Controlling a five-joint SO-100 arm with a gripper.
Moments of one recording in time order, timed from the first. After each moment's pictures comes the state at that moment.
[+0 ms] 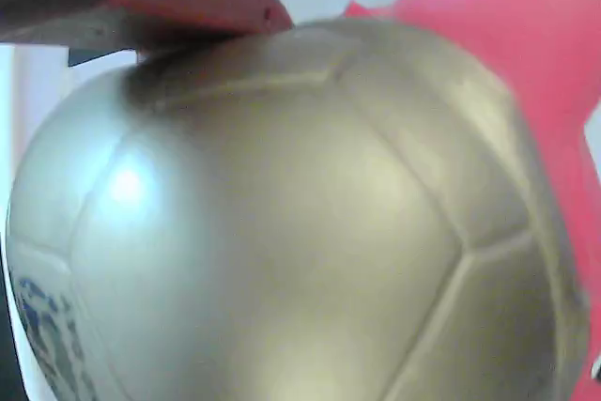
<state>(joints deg) -18.5 53.7 44.7 86.8 -3.3</state>
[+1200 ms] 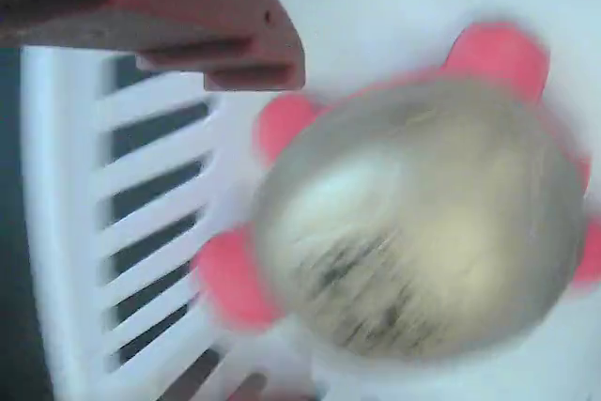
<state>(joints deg) -18.4 57.0 44.6 88.8 -3.3</state>
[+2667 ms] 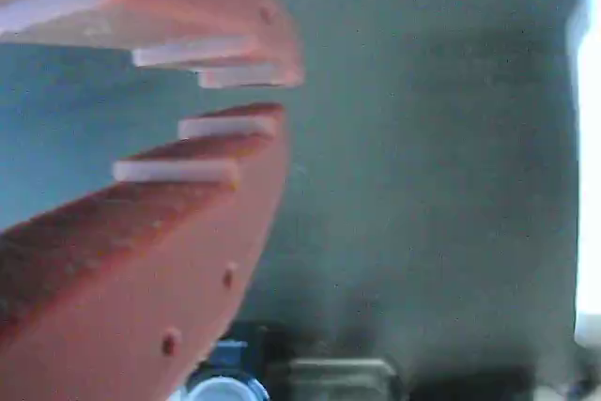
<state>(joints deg) -2.9 170.2 152.1 65.7 5.1</state>
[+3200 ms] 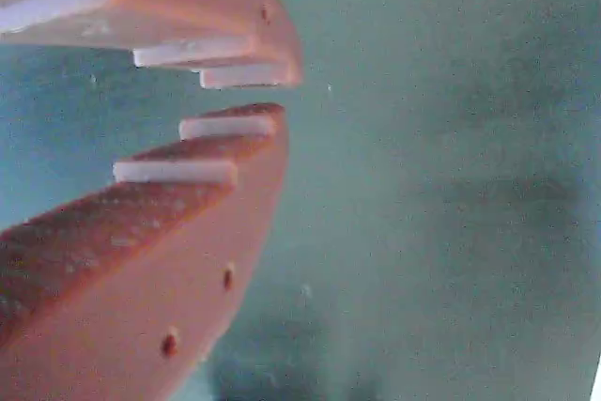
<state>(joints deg) -1.9 185.7 165.3 70.8 4.1</state>
